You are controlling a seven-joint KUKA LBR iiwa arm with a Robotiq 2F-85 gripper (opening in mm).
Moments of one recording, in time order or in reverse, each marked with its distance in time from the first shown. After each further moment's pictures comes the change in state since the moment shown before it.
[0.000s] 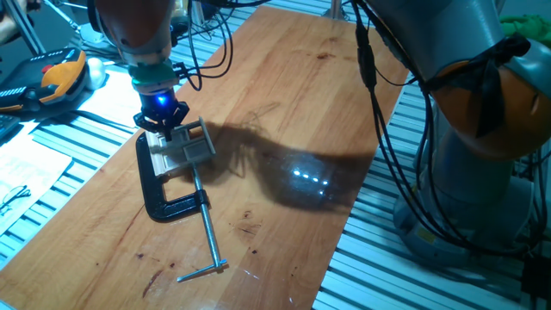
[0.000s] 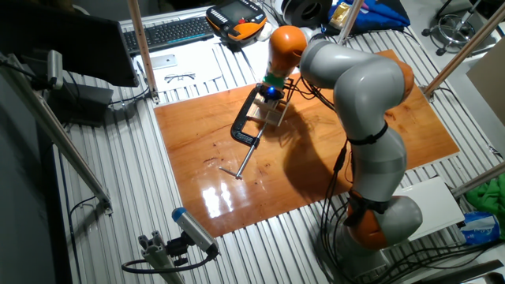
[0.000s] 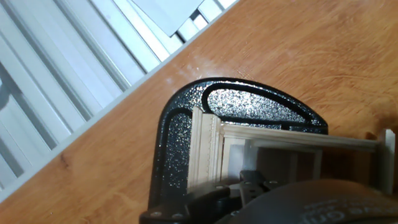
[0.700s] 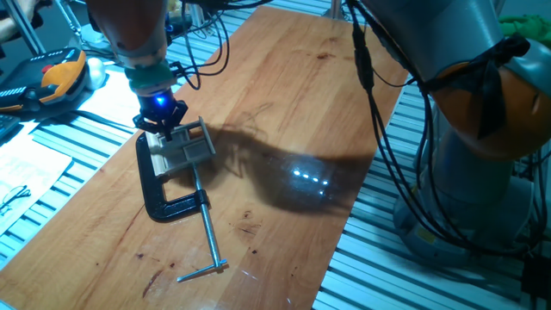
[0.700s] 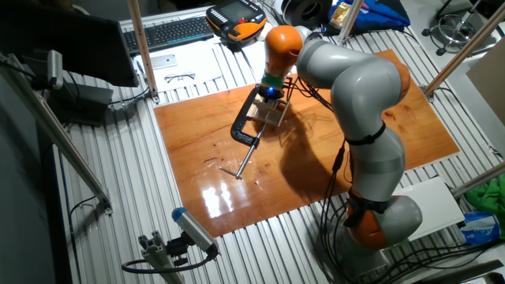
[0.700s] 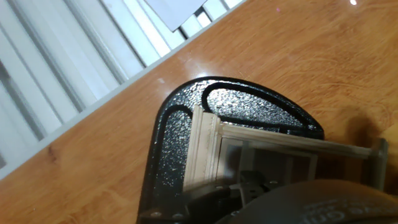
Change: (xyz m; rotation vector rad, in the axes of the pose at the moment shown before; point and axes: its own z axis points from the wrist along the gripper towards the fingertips) arm 0.000 0.001 0.000 0.014 0.010 -0.016
